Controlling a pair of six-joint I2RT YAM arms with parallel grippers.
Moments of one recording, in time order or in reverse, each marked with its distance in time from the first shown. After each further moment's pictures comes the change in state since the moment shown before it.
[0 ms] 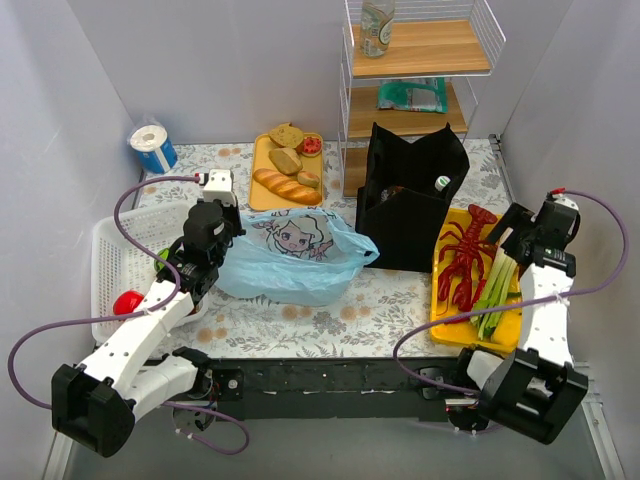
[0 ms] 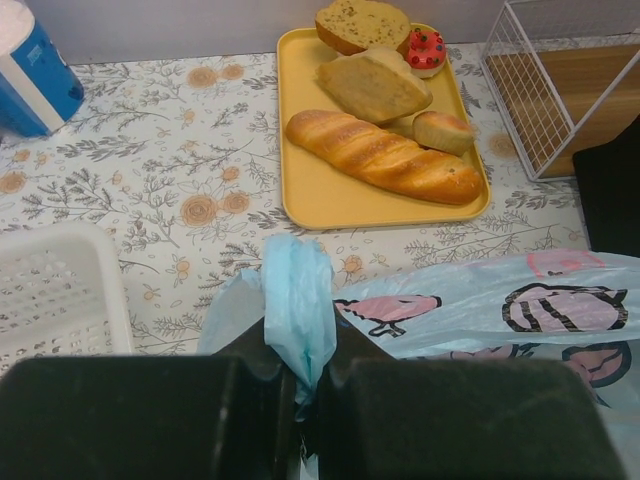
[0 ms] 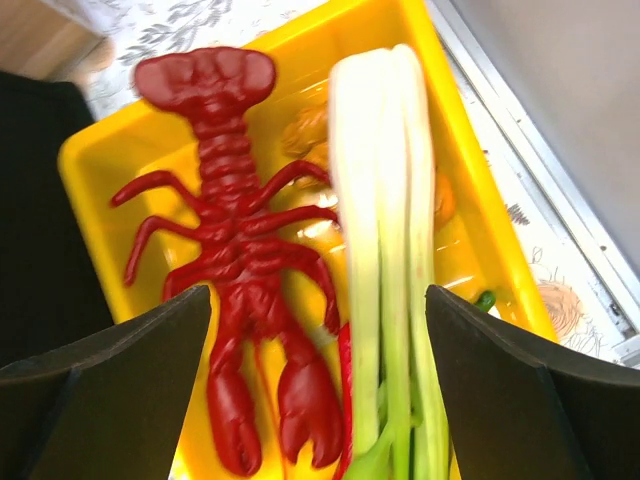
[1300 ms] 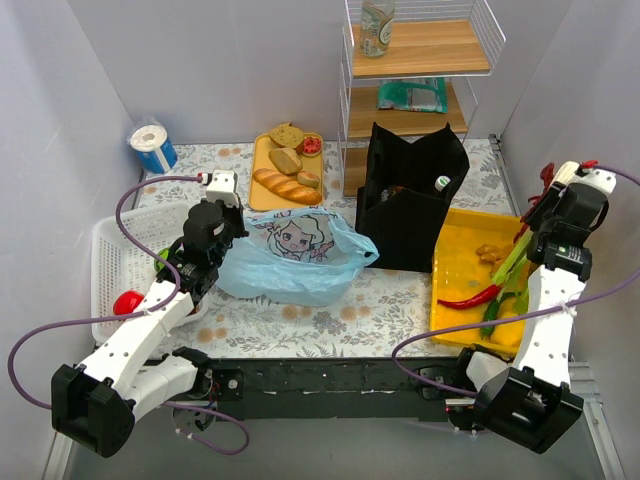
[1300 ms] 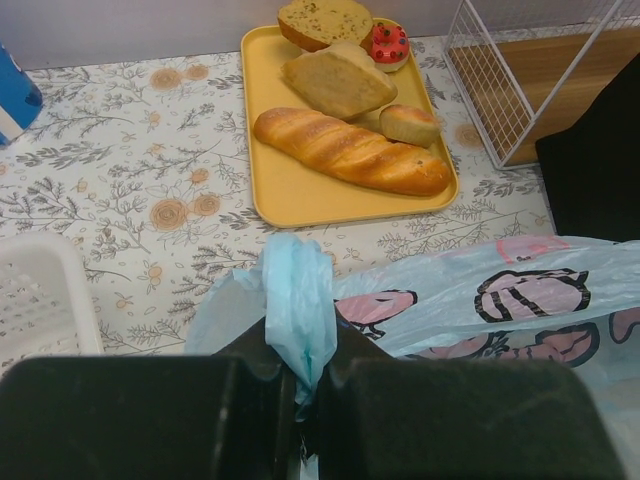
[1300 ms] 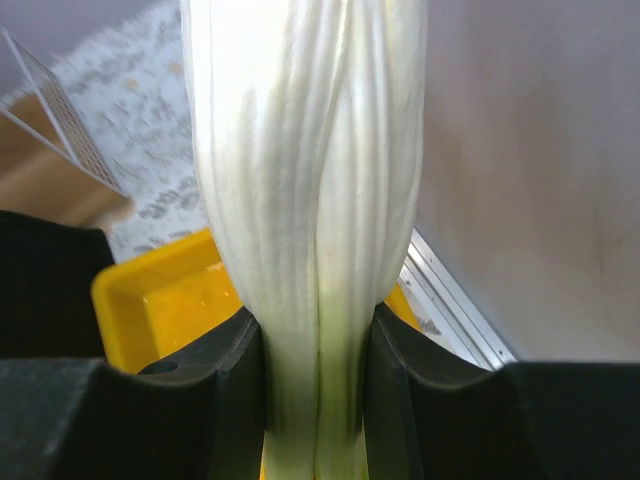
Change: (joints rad) left arm 0.000 -0.002 -0.002 0.000 0.079 -0.004; right arm -0.031 -0.023 0.122 0.114 0.115 -0.099
